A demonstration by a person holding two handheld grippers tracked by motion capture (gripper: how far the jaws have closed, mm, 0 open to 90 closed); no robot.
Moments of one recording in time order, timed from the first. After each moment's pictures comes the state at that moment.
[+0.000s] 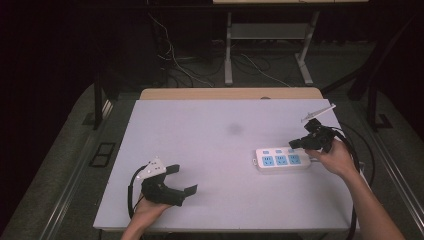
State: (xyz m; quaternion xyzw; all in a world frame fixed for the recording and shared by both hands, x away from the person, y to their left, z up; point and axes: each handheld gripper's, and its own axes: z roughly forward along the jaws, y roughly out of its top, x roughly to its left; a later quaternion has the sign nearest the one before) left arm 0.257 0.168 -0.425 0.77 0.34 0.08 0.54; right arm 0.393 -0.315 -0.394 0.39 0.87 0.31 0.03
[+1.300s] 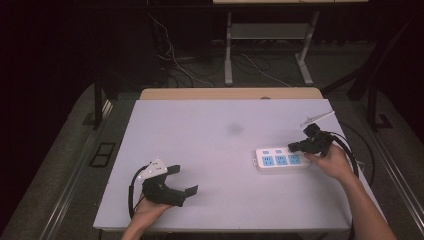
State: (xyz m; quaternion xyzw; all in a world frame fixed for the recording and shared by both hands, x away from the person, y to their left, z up) left arm 0.257 0.166 -0.426 0.77 0.34 0.08 0.53; right arm 0.392 -0.317 -0.414 0.40 0.86 0.32 0.04
